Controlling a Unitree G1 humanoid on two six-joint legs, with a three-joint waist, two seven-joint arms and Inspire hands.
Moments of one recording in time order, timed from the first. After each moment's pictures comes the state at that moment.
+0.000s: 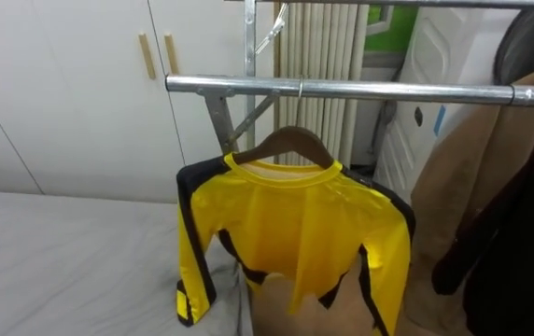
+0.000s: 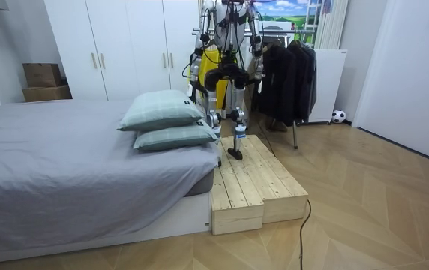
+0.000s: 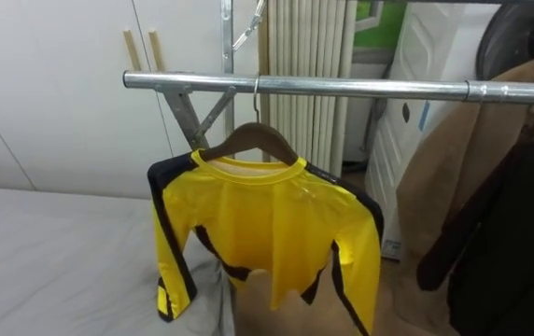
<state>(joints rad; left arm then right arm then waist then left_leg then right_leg) 0.27 0.22 0.11 1.18 -0.05 0.15 -0.06 0.26 -0.21 -0.13 1.13 0.46 0.02 0.18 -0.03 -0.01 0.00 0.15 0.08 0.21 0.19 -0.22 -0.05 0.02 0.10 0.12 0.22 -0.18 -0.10</state>
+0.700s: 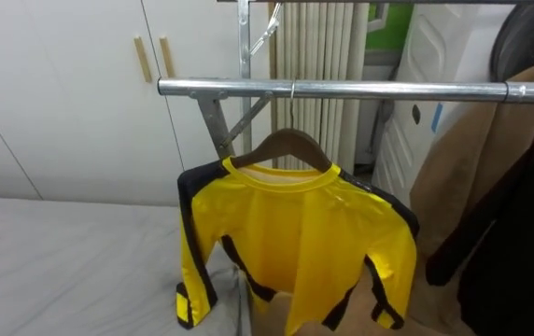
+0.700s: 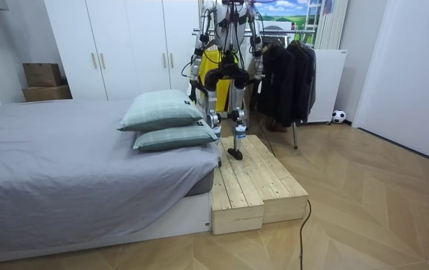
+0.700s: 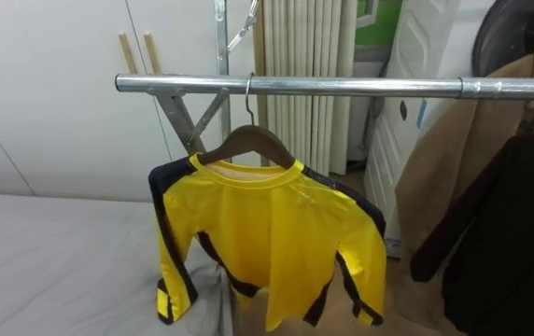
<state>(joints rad) 0.22 0.22 0.05 1.18 0.05 0.15 -0.04 0.20 -0.23 -0.09 1.17 0.39 0.01 0.18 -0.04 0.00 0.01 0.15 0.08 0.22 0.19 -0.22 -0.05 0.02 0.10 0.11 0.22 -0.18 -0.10</state>
